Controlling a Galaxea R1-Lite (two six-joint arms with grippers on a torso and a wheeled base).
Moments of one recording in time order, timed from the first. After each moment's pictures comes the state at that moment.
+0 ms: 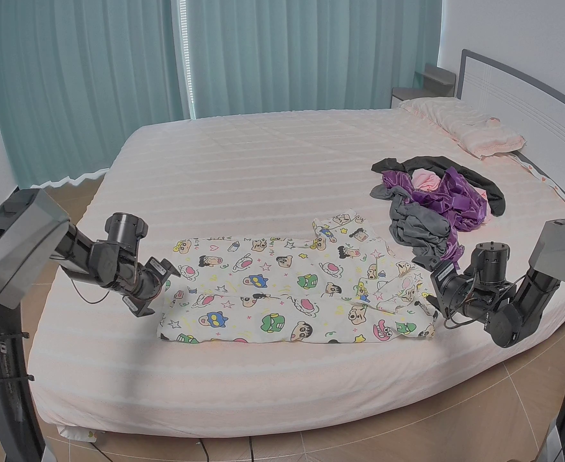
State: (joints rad) left arm -0.06 2.24 -1.21 -0.10 -0.12 -1.01; right arm 0.17 2.22 -0.68 -1.14 0.12 1.15
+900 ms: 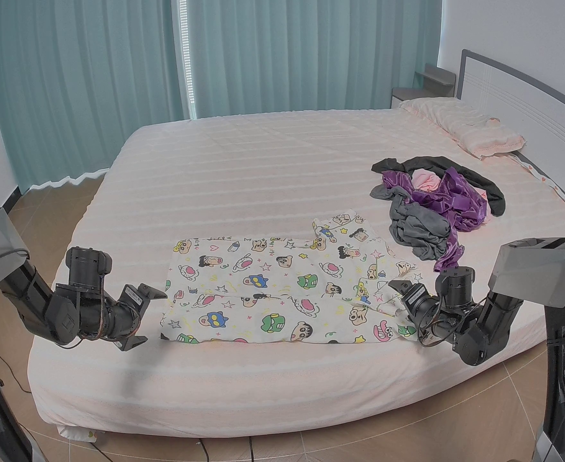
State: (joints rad) left arm -0.06 2.02 -0.66 -0.58 -0.22 -1.10; right arm 0.25 2.43 -0.75 -1.20 -0.02 1.07
